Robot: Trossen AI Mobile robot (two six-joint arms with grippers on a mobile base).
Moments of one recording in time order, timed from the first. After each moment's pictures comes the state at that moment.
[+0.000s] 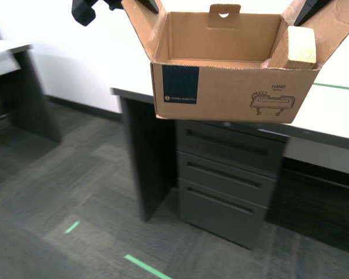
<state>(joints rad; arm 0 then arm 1) 0.14 1.46 1.23 -0.92 -0.54 0.23 -0.63 1.45 1.13 -0.32 0.17 -0.57</state>
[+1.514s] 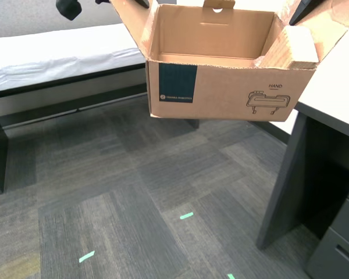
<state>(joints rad) 0.15 1.46 1.23 -0.89 -0.54 0.28 -0.64 1.37 1.09 -0.40 0.17 -0.55</state>
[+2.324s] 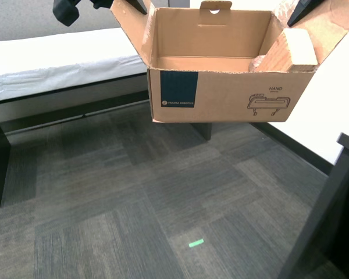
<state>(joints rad) 0.15 1.47 1.23 -0.88 -0.54 0.21 -0.64 1.37 1.09 -0.43 0.16 -0.62</state>
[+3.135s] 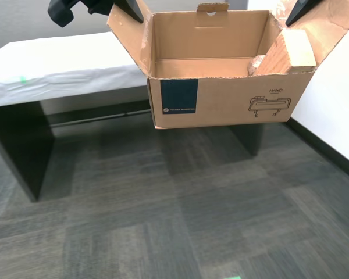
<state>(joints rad) 0.16 1.47 1.23 -0.87 -0.54 0.24 -0.64 1.37 1.09 -0.49 0.16 -0.49</state>
